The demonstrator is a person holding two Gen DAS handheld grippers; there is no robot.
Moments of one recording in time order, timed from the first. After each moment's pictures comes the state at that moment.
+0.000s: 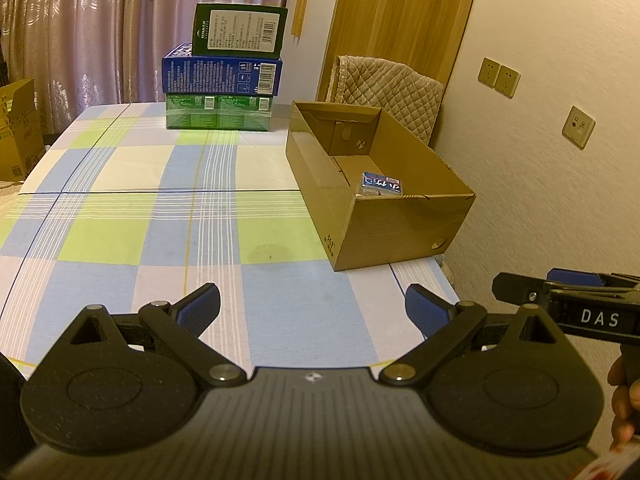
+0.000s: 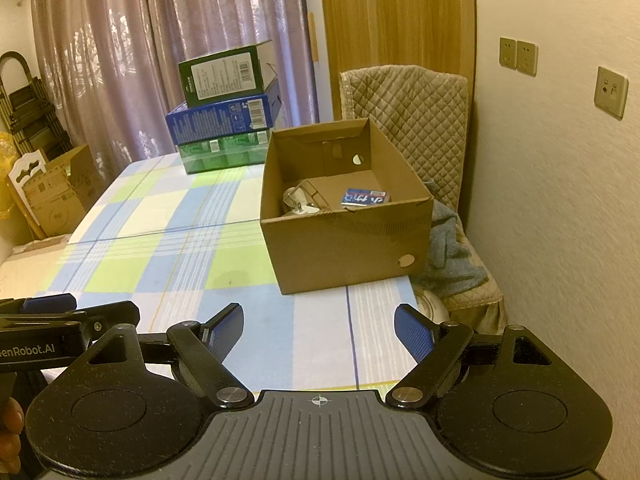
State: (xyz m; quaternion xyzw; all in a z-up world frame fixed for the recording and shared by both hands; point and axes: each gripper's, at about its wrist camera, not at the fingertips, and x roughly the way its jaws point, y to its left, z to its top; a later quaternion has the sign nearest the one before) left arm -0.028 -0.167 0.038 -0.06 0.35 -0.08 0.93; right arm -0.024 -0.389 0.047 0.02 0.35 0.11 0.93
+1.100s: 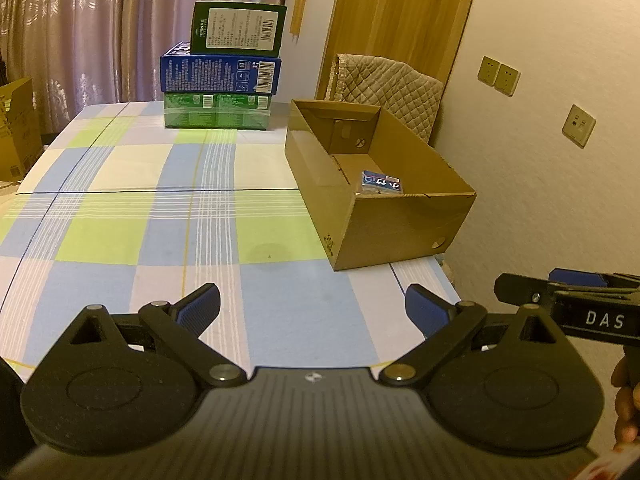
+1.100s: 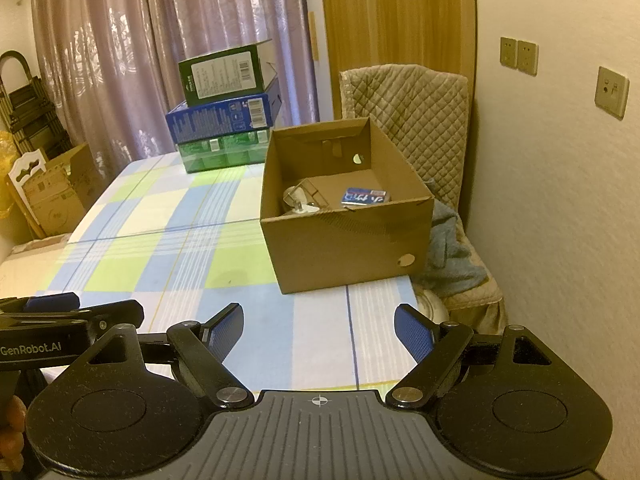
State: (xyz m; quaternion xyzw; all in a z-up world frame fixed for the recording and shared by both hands) left arm -0.024 -0.169 0.033 -0.06 0.35 -0.09 0.93; right arm -0.023 -0.391 0.044 0.02 0.35 0.11 0.93
